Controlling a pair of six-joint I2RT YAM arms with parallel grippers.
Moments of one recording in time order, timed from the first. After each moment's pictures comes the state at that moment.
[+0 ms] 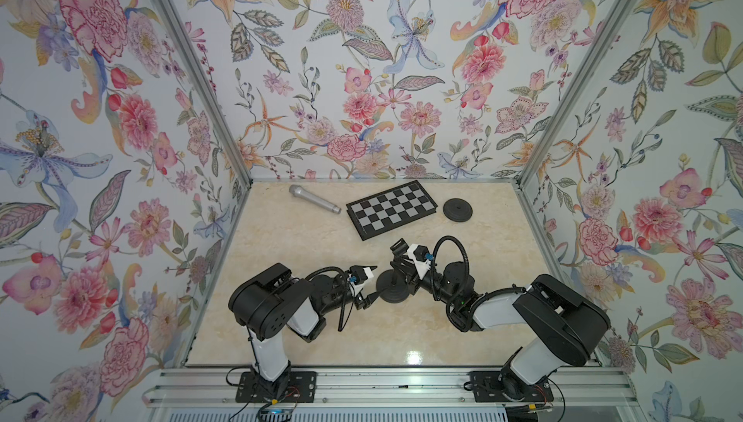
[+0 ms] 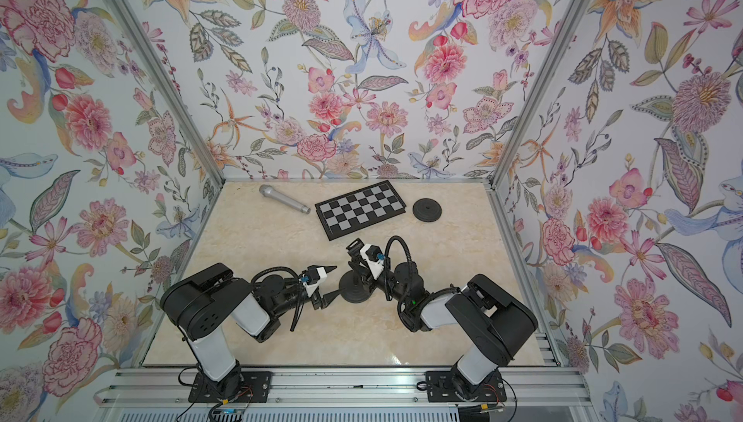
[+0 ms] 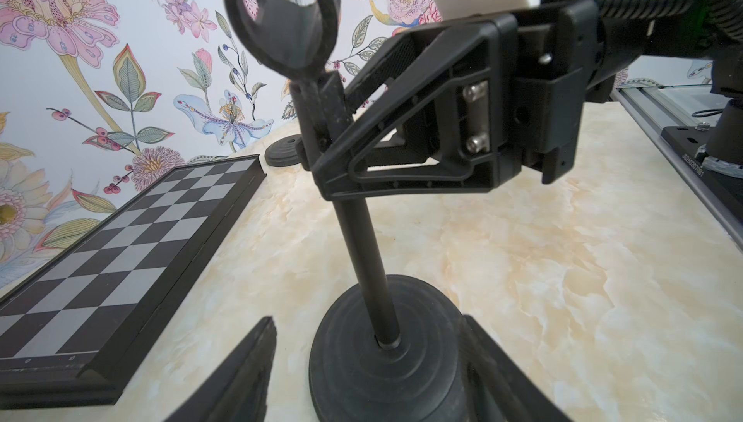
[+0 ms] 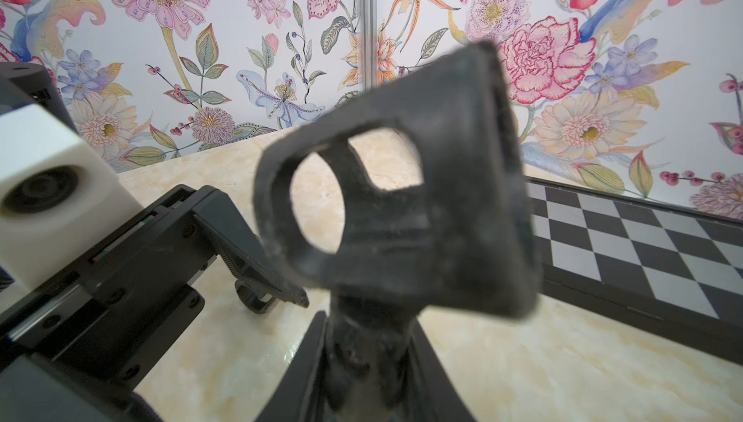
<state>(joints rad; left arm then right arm) -0.60 1.82 0.24 1.50 0.51 0.20 0.73 1.62 0.39 1.16 -0.23 -0.01</state>
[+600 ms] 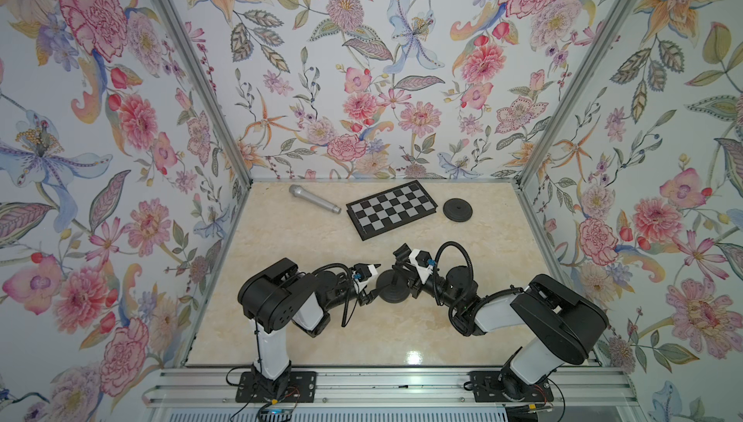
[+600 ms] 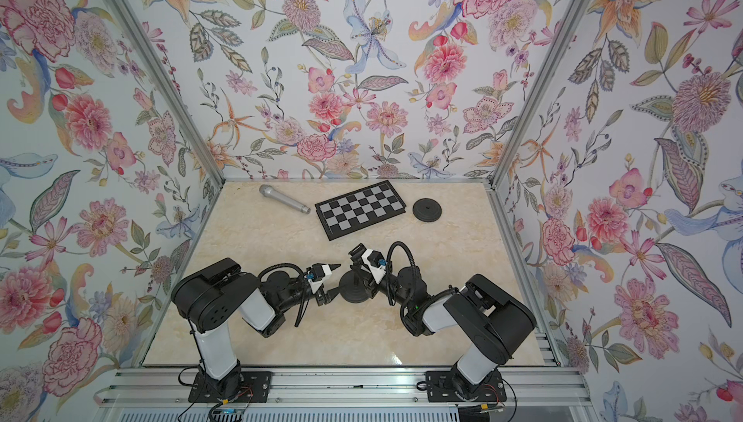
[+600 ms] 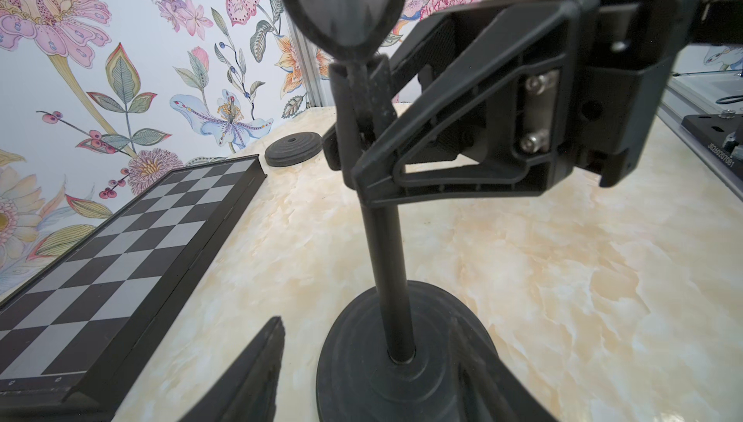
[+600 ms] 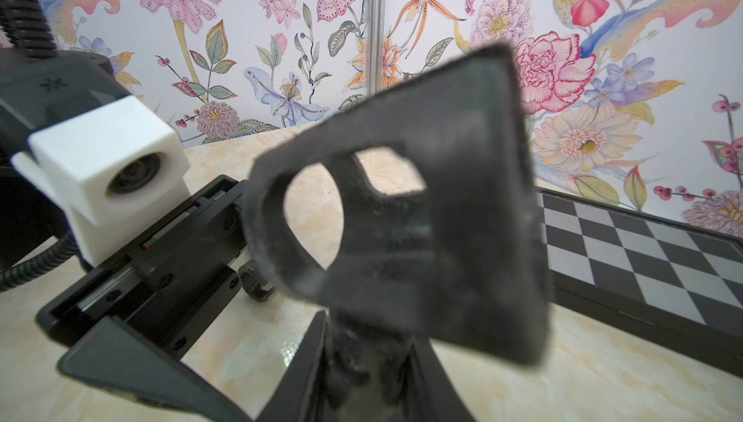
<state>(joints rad) -0.61 1.89 0.32 1.50 0.52 0.23 0.73 1.62 0.35 1.22 -0.24 -0.05</state>
